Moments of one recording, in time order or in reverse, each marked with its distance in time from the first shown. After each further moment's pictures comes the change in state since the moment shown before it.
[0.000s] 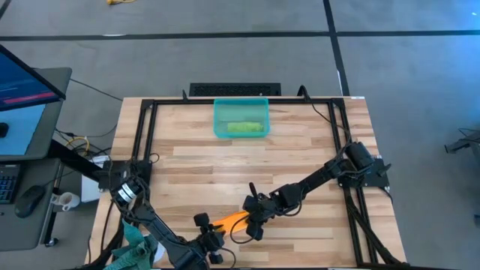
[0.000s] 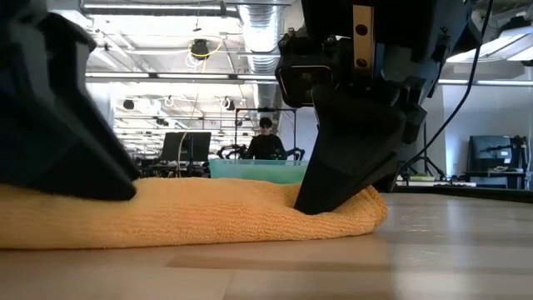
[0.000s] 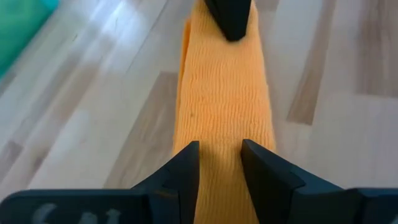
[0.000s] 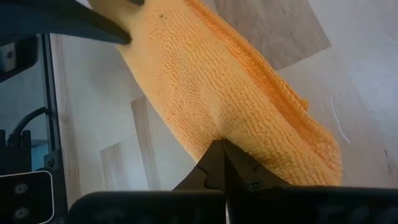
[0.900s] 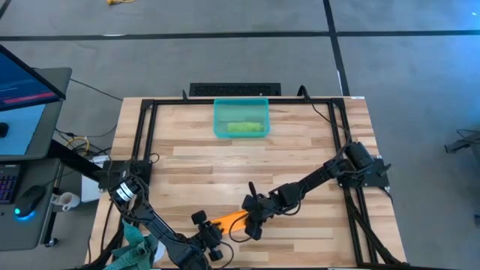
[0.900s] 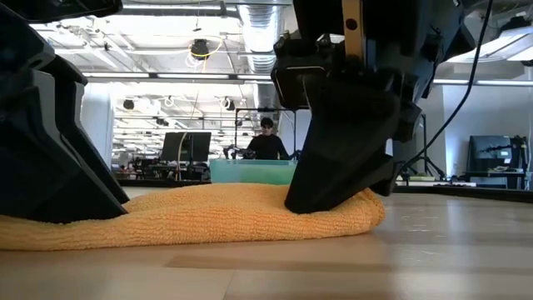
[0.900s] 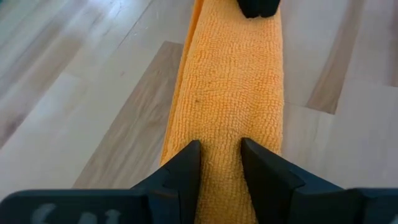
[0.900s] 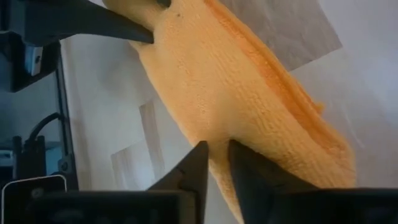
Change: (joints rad) left arm -0.003 0.012 -0.090 0.020 0.114 -0.150; right arm -0.001 0.002 0.001 0.022 -0.039 0.036
